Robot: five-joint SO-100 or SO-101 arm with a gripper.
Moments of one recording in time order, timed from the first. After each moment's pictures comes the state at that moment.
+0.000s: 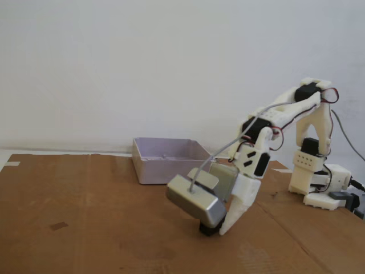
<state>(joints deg) -24.5 65.2 90.9 43.9 1.1</state>
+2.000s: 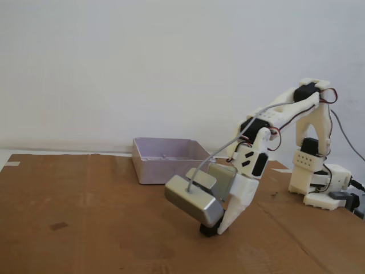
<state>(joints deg) -23.8 64.8 90.9 43.7 0.5</state>
